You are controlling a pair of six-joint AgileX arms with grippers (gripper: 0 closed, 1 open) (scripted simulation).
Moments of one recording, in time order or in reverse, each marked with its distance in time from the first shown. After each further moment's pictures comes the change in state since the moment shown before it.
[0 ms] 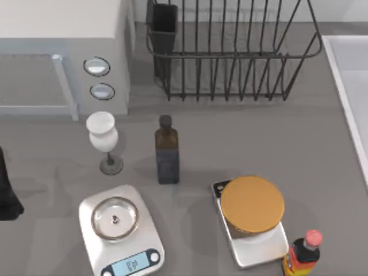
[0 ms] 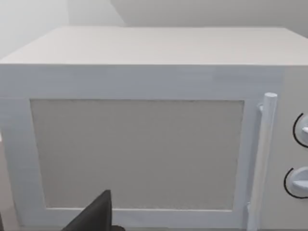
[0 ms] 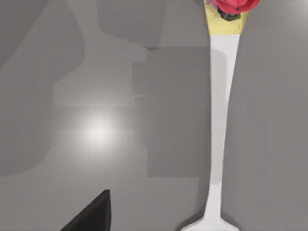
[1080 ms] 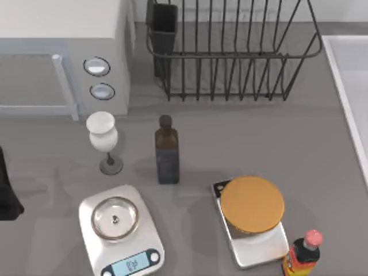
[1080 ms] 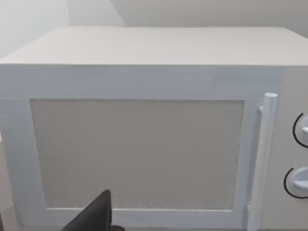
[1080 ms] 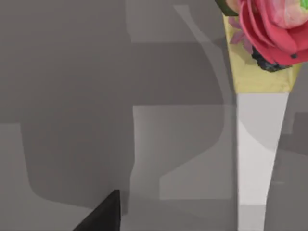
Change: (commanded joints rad) left arm 0.000 0.000 0.000 0.000 0.000 0.000; right arm 0.001 0.205 -0.225 0.431 0.000 0.006
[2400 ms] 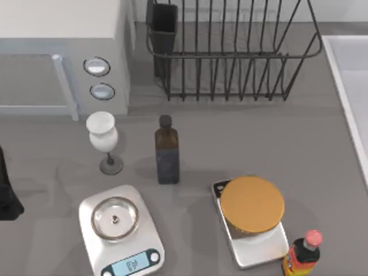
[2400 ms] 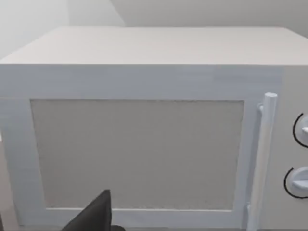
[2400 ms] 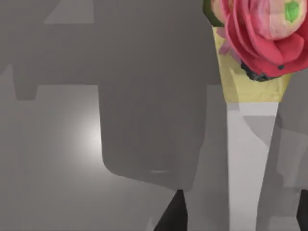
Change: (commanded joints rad) left arm 0.000 0.000 0.000 0.000 0.000 0.000; right arm -0.001 -0.071 0.069 -0.128 -0.014 0.019
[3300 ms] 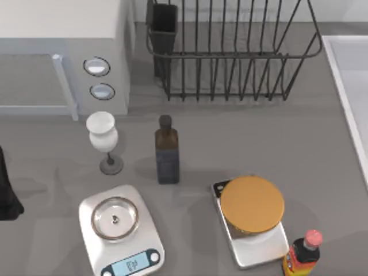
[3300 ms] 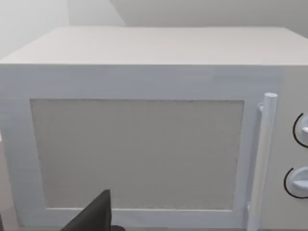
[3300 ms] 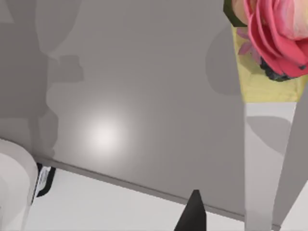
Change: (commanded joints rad) left arm 0.000 0.000 0.000 0.000 0.000 0.000; right arm -0.007 -0.165 0.631 -0.798 0.000 -0.008
